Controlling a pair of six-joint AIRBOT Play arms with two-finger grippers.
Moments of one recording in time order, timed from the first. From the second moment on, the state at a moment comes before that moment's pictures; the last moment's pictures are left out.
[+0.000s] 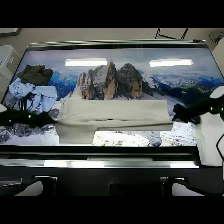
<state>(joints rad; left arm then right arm) 0.28 -1.25 0.99 0.93 -1.29 -1.26 -0.28 -1.41 1.23 -1.23 1.42 1.58</state>
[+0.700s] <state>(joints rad) 0.16 -1.80 1.51 0.92 -1.22 -1.46 -0.23 -1.85 1.61 -1.19 1.30 1.70</state>
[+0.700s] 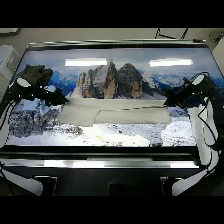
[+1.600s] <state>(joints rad) 0.14 -1.64 1.64 0.92 -1.42 -1.44 -0.39 -1.93 1.65 -1.03 1.49 1.46</state>
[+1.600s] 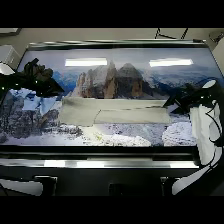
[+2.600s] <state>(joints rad) -0.15 -1.63 1.58 0.90 -1.16 -1.44 -0.29 -1.80 1.56 -0.91 1.47 1.41</state>
